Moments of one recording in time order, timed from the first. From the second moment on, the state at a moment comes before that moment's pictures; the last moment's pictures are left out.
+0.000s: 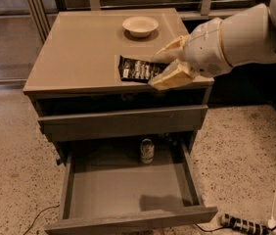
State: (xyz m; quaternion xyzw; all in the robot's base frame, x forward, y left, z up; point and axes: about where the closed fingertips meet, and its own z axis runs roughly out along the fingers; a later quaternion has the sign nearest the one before) arm 0.532 -0.056 0.953 -0.63 0.62 0.12 0.45
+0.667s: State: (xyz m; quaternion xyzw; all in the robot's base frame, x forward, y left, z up) arm 0.547 -0.022 0.859 -0.64 0.60 0.12 0.47
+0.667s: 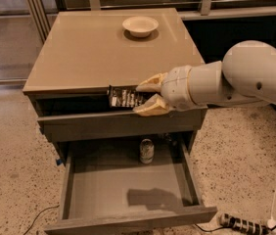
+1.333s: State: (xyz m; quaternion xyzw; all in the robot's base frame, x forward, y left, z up) arm 0.548 -0.006 0.802 -0.67 0.59 0.11 0.42
